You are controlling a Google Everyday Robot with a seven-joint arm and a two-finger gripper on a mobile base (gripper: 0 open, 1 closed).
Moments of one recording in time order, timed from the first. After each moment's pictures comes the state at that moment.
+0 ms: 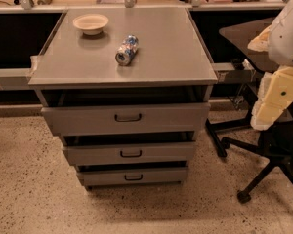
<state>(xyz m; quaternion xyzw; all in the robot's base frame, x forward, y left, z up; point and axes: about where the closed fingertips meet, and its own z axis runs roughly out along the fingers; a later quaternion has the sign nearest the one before) 0.438 -0.217 0.976 -0.60 0.78 -0.03 0.16</state>
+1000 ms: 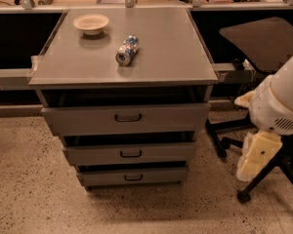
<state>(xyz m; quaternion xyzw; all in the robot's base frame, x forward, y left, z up) 0.406 -0.215 0.862 -0.60 0.79 0.02 0.13</state>
